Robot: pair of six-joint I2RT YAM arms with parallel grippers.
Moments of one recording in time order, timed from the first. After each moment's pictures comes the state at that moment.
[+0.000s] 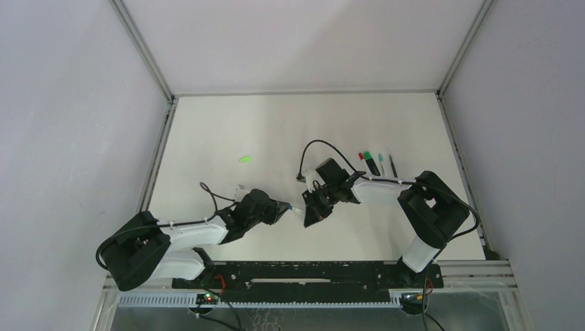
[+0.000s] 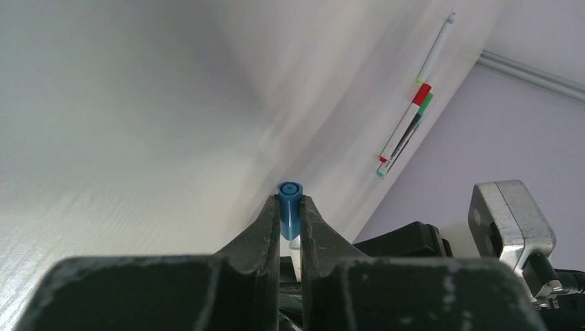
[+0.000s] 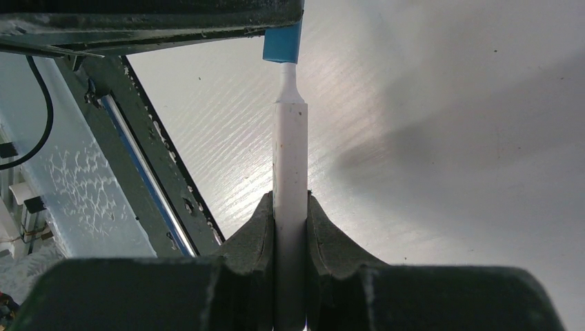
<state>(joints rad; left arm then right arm) -0.85 1.26 0.35 0.18 -0.21 -1.81 0.74 1.67 0.85 -0.21 -0.64 0.16</state>
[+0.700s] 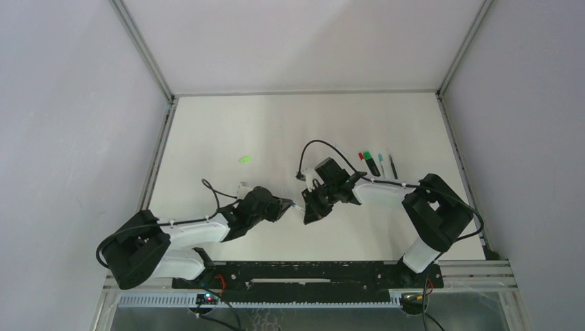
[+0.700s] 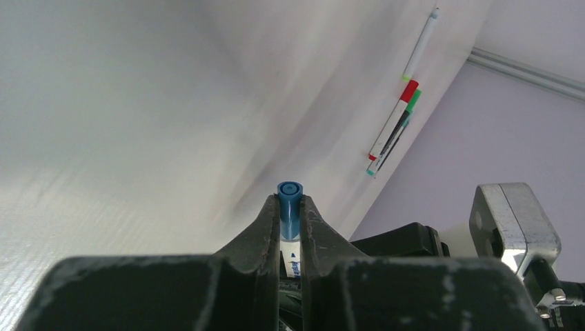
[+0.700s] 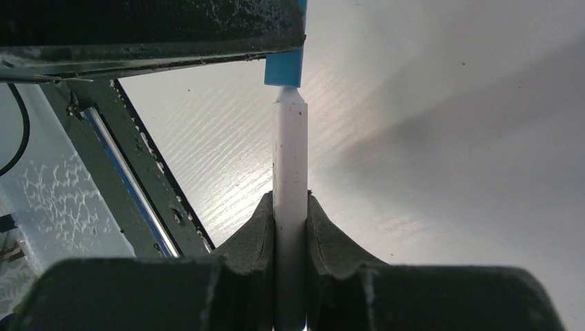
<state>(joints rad) -0.86 1.27 0.39 0.17 -0.23 -1.81 0.76 1.64 0.85 -0.21 -0.57 0.16</state>
